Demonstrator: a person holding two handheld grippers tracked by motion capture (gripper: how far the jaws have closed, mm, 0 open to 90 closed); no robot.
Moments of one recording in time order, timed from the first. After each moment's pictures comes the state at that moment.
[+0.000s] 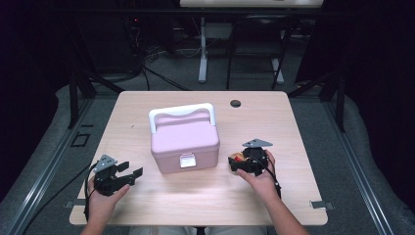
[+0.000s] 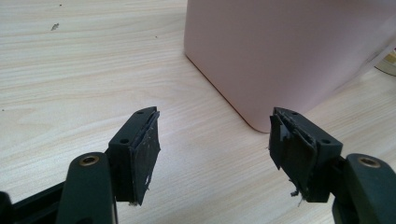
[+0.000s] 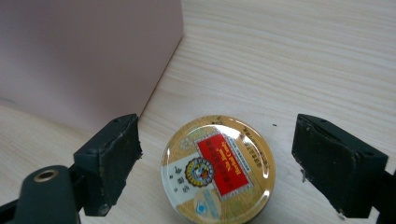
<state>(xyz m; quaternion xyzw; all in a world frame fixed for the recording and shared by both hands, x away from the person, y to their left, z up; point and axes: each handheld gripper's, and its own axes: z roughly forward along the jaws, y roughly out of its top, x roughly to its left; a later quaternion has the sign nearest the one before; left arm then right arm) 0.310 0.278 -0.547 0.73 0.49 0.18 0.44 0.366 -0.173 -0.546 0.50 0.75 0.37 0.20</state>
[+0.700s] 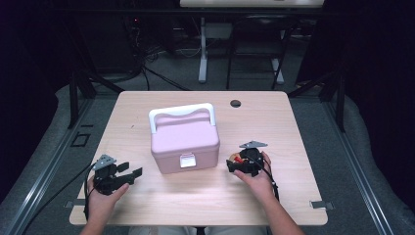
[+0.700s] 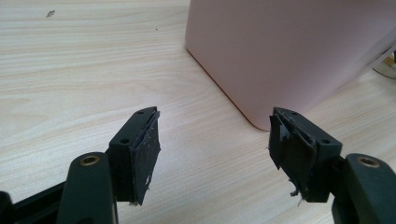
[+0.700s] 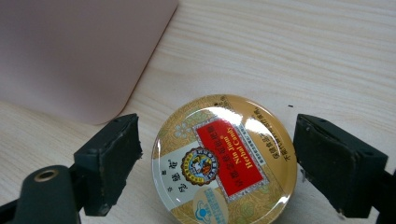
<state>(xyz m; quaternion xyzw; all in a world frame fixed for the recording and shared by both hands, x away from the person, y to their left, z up) 0.314 0.282 -0.549 0.73 0.50 0.16 0.44 0.374 -0.169 -0.568 0.51 0.76 0.35 0.18</state>
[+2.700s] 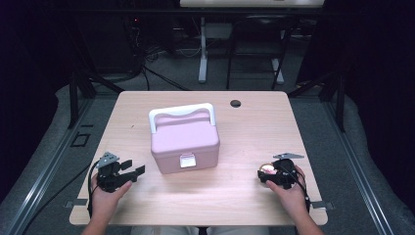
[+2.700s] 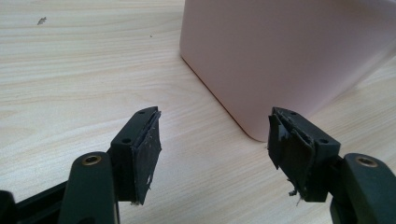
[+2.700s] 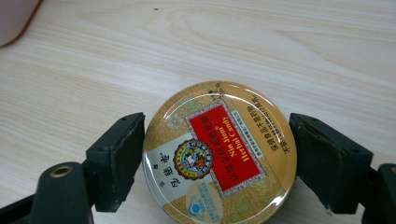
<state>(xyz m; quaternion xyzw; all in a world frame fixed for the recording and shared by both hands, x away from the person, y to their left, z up) 0.320 0.274 -0.548 0.73 0.49 0.17 0.45 0.329 -0.263 -0.566 0.59 0.73 0.31 0.18</state>
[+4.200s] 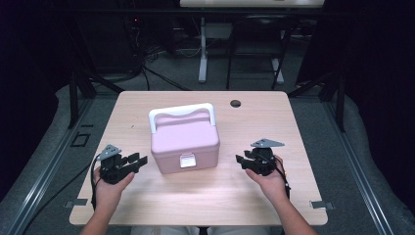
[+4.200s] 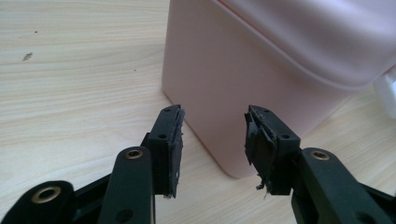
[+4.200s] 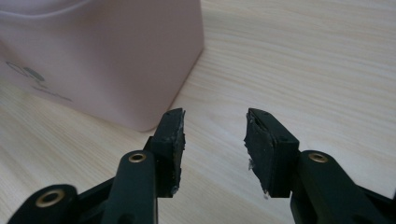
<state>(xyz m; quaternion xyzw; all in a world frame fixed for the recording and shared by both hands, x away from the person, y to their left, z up) 0.333 0.260 -0.525 0.71 0.49 0.15 0.48 0.353 -0.190 -0.525 0.47 0.76 0.41 0.17</state>
